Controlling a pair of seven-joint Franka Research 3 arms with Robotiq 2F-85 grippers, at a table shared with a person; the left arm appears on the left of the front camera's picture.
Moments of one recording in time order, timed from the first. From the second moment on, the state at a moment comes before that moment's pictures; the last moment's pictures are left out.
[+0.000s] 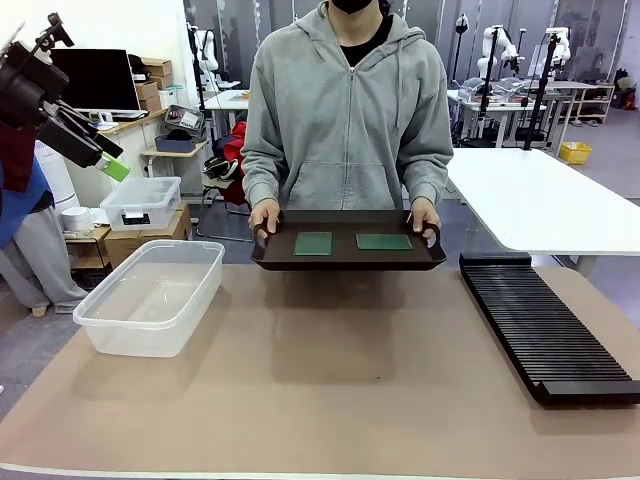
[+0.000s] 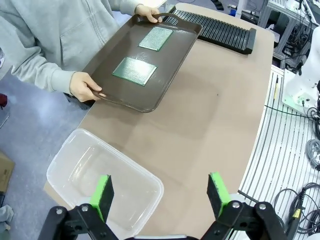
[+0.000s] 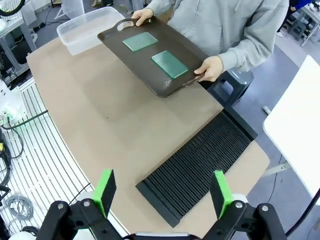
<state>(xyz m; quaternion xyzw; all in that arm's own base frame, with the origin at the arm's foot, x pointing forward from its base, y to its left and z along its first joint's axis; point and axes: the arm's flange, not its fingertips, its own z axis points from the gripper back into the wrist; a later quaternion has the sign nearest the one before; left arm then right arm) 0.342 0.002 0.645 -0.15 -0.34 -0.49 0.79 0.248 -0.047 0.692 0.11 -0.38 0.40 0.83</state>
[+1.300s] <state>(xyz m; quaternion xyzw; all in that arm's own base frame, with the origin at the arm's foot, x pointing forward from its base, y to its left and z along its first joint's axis) 0.342 0.004 0.645 -0.15 -0.34 -0.49 0.79 0.248 -0.051 0.694 0.10 -0.39 0.39 0.83</state>
